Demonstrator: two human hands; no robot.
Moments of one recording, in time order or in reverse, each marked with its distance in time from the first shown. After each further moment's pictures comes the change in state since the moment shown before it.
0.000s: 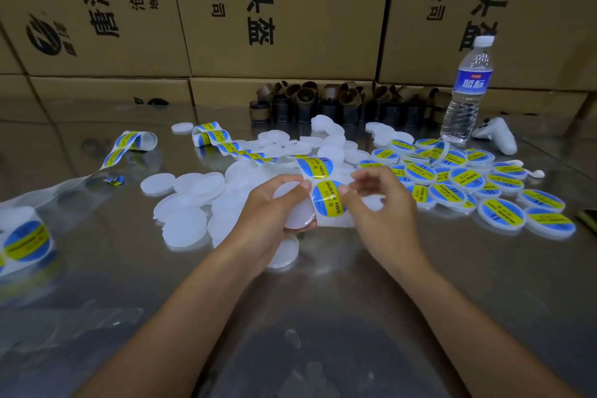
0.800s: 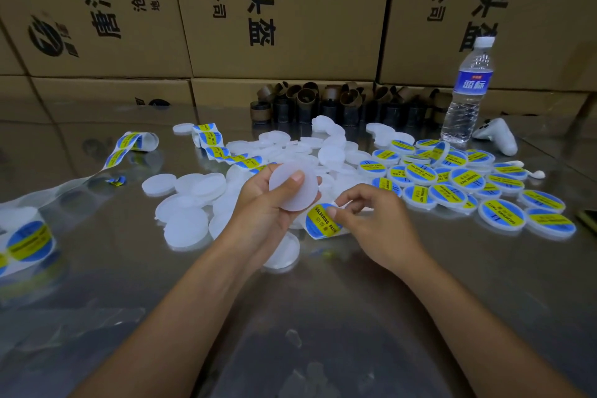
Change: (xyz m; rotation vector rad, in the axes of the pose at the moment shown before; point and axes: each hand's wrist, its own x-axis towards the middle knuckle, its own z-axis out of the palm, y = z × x) left_hand -0.001 0.009 -0.001 -0.336 -0.119 0.139; right_hand 0.003 0.005 -0.004 -0.177 -0.263 0.079
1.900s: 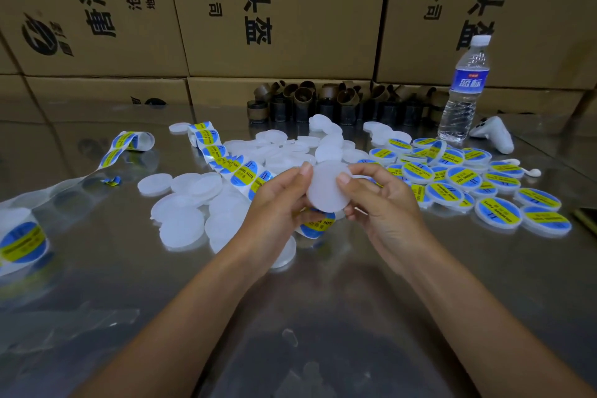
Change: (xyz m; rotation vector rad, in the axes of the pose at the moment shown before) left_hand -0.001 -0.010 0.010 0.260 -0.092 -0.030; right_hand -0.004 -0.027 -0.007 0.779 -0.001 0.184
